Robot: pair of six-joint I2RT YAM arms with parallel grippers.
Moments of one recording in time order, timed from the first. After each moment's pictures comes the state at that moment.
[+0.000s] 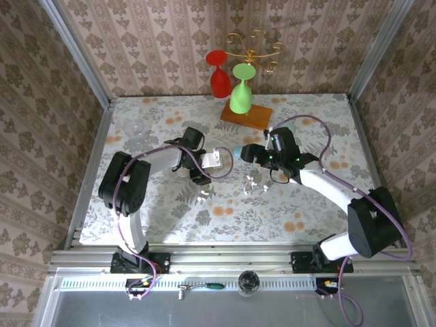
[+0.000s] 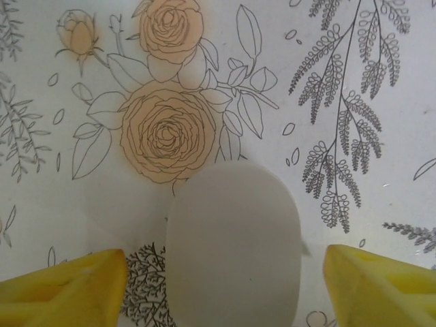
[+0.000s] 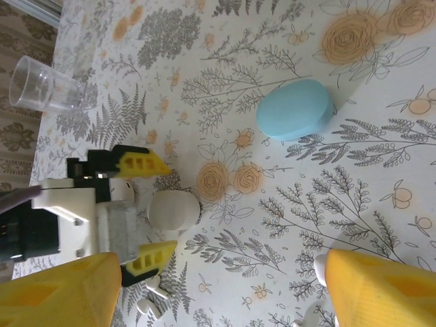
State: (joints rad) left arm -0.52 1.89 1.18 -0.47 0.30 0.94; right arm 0.41 1.42 0.90 -0.17 -0.22 0.65
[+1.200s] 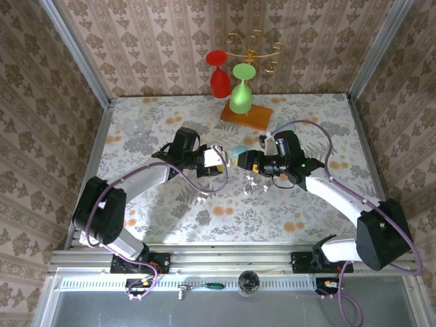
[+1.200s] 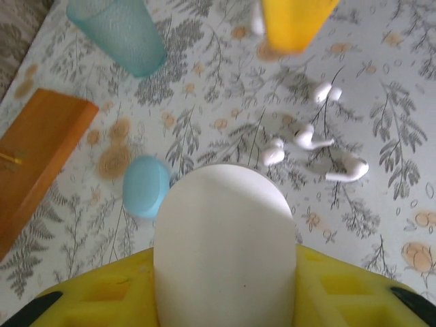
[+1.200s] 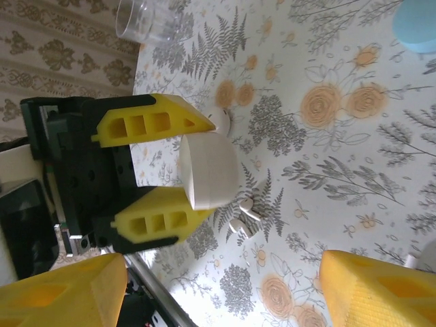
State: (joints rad) left arm -0.59 1.55 0.97 -0.14 0.57 0.85; right arm 0.43 1.34 0.86 -0.15 -0.54 0.73
